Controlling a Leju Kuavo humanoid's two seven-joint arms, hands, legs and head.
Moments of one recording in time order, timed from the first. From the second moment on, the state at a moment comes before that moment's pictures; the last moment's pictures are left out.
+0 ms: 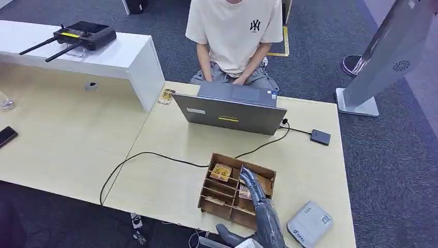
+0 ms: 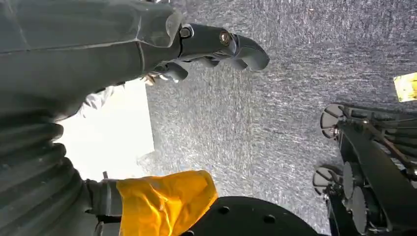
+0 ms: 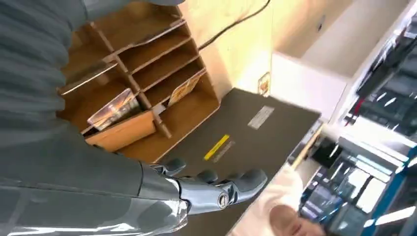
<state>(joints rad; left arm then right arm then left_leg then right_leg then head) -0.04 -0.11 1.34 -0.21 -1.26 -0.20 0.13 0.04 -0.06 0.78 -1.53 0.48 -0.38 -0.22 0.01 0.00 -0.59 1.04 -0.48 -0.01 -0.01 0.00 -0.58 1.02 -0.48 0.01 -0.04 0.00</state>
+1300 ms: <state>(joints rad) -0.05 -0.12 1.38 -0.21 -1.29 -0.18 0.14 0.02 -0.16 0.84 -1.50 1.02 -0.64 0.00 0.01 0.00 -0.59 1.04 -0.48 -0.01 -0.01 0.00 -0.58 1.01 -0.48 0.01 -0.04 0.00</state>
